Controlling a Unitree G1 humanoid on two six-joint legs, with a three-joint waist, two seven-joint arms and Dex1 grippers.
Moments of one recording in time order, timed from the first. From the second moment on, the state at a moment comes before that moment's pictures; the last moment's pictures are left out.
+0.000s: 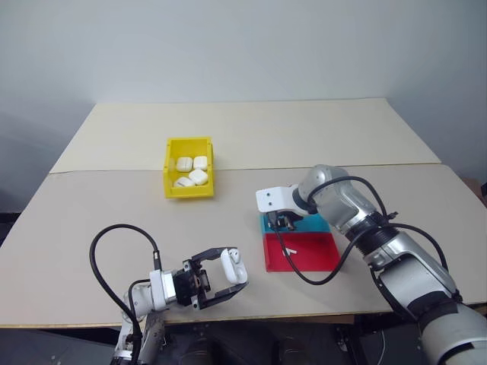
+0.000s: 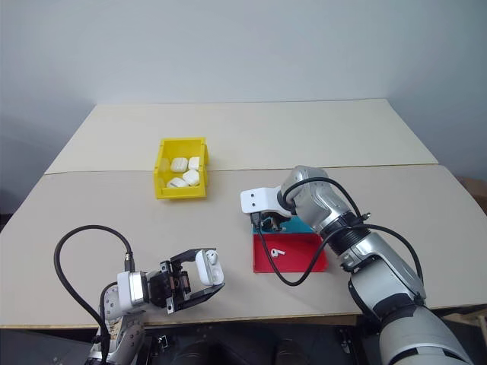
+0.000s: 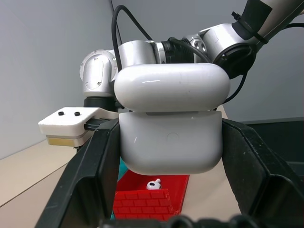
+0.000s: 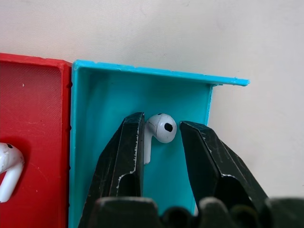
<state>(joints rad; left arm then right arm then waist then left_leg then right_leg) 0.01 0.26 -0.08 0.01 -0.53 -0.59 -1.29 -1.02 -0.50 0.61 0.37 -0.38 0.35 1.31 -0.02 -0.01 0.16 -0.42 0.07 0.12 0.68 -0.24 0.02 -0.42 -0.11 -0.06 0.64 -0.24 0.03</state>
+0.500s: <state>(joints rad) 0.01 0.26 -0.09 0.02 -0.53 -0.60 -1.28 -1.02 -0.51 0.61 0.37 -0.39 0.34 1.31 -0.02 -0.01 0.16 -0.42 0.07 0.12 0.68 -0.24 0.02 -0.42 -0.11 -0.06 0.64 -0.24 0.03</state>
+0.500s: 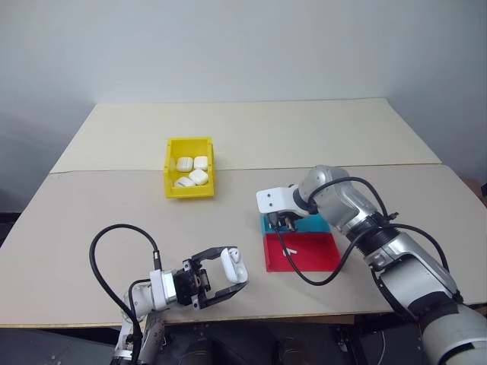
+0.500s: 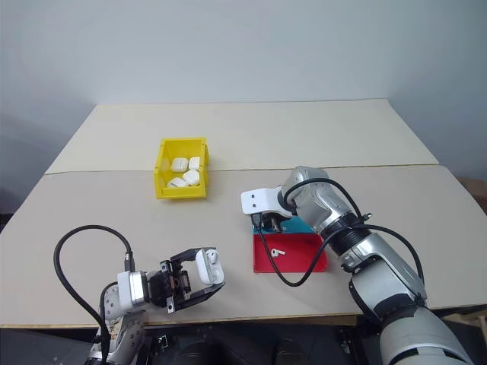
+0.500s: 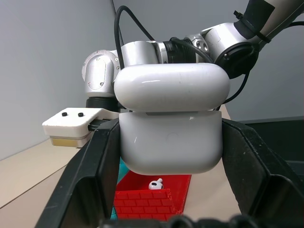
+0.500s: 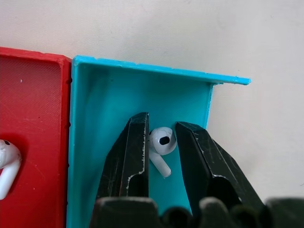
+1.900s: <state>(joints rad) 0.02 0.27 -0.10 0.01 -0.52 -0.61 -1.26 -1.03 -0.57 0.59 0.39 -0.39 -0.09 1.29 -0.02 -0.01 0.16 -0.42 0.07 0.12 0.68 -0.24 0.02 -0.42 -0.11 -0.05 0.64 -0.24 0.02</state>
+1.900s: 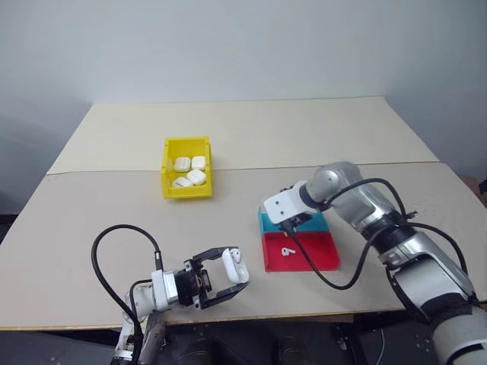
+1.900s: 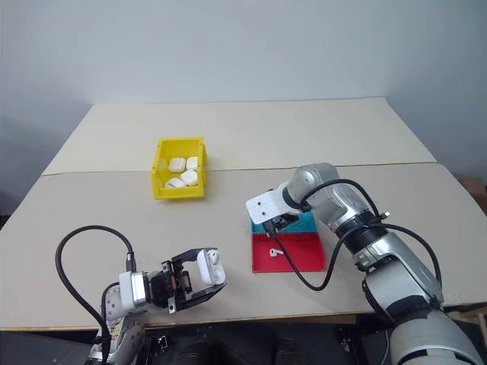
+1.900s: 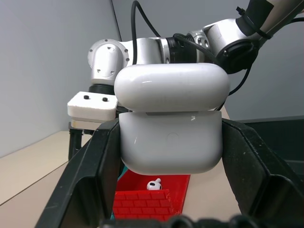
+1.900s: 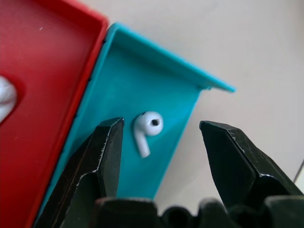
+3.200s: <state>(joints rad) 0.05 0.28 -0.12 0.01 -0.49 -0.64 -1.19 -1.24 -0.44 0.66 0.87 -0.53 -0.49 1.35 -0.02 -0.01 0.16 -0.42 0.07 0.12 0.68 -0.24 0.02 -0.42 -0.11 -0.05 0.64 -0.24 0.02</state>
